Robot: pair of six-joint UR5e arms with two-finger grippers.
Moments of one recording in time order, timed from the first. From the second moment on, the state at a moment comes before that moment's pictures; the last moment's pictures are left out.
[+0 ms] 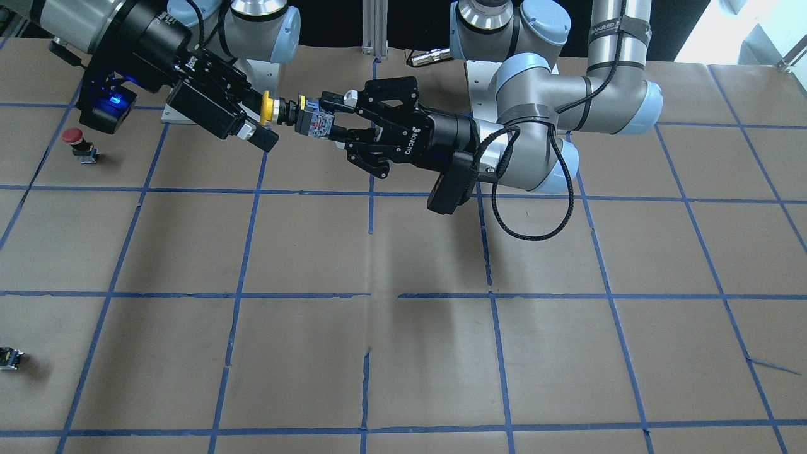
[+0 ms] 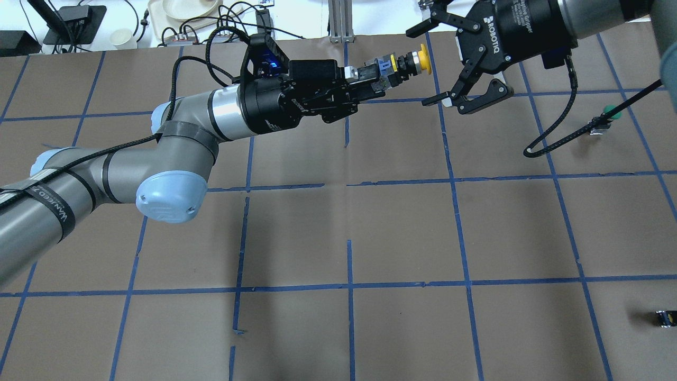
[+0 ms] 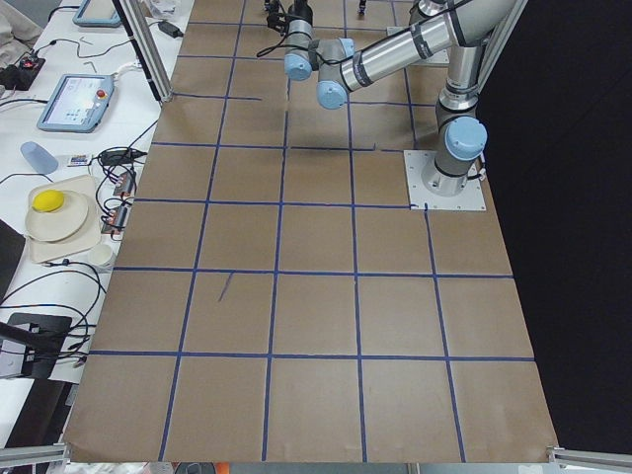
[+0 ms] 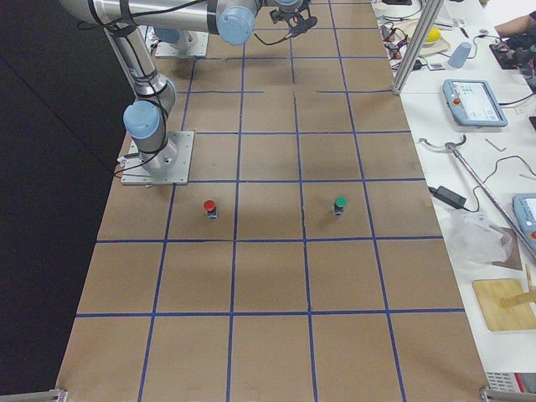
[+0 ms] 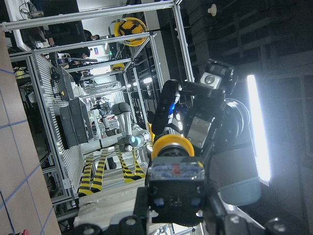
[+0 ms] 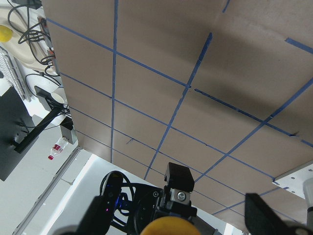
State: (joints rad) left arm -1.63 -1.78 -1.97 -1.11 -0.27 0.35; right arm 1.42 -1.65 1.67 -1.64 -0.69 1.06
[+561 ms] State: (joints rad) left arm -1.63 -1.78 -1.97 -1.11 -0.26 0.35; right arm 1.42 -1.67 1.66 -1.62 -0.70 1.10
